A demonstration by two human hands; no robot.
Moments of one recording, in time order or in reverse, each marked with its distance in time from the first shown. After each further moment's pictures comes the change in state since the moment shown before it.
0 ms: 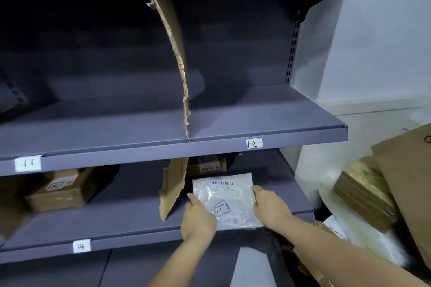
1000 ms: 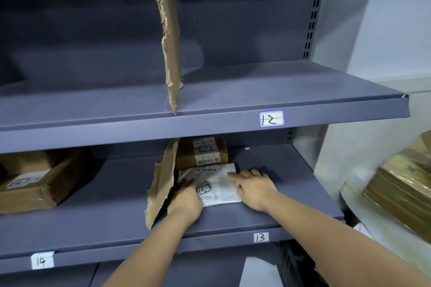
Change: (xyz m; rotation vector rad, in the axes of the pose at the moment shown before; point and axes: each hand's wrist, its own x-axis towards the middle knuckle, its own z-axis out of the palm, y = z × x) left_hand 0.140 -0.029 0.042 0.167 -0.026 0.226; right_hand 0.127 0.012 0.070 -0.397 -0.048 -0.288
